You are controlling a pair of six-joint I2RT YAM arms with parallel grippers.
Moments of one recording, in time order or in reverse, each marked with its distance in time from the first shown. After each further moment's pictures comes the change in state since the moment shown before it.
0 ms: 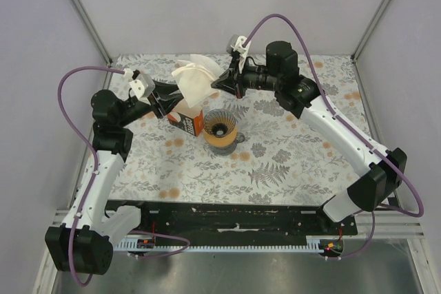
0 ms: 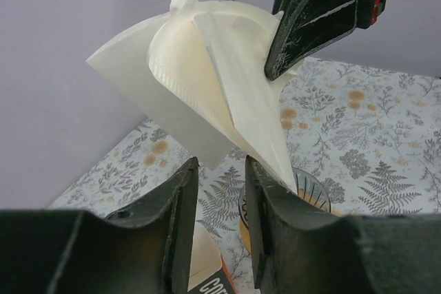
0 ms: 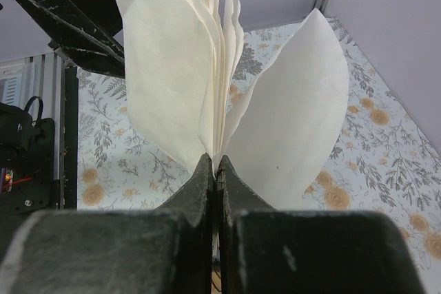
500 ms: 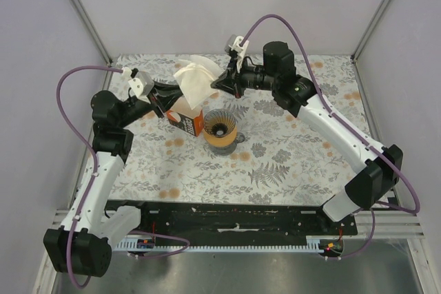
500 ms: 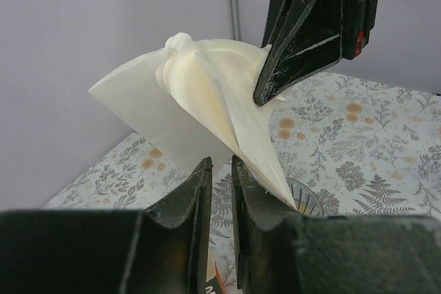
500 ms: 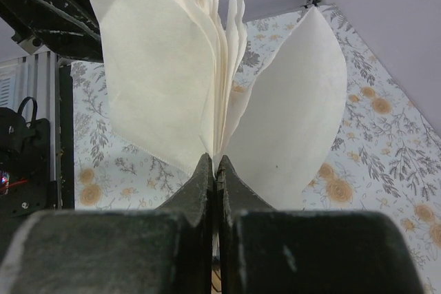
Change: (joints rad) left arm -0.026 -0.008 0.008 0.024 -0.040 -0.065; right arm -0.005 0.023 0.000 0.002 0.018 0.014
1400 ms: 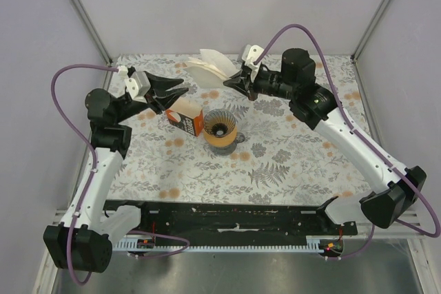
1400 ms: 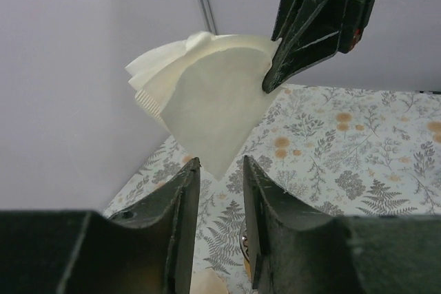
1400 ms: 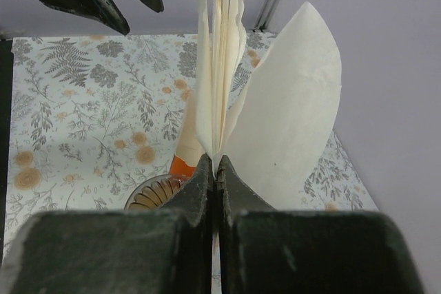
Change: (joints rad) left arm 0.011 0.019 0.052 0.085 0.105 -0.014; right arm -0.006 -0.175 -0.098 -0.002 0.063 -0.221
